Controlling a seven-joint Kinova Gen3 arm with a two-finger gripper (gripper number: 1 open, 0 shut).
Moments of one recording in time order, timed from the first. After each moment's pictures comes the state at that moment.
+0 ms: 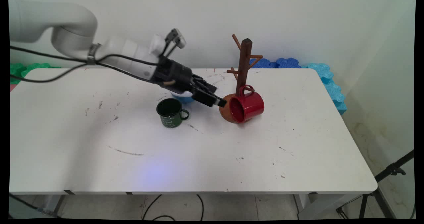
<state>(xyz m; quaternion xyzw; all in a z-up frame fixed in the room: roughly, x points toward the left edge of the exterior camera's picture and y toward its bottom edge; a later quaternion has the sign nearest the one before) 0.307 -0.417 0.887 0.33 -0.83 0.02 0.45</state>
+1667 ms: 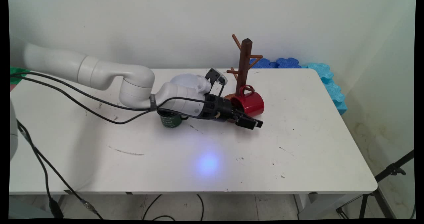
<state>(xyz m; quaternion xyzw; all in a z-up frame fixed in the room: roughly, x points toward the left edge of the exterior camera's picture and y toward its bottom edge) 0.205 -0.435 0.764 0.38 -0.78 0.02 0.50</state>
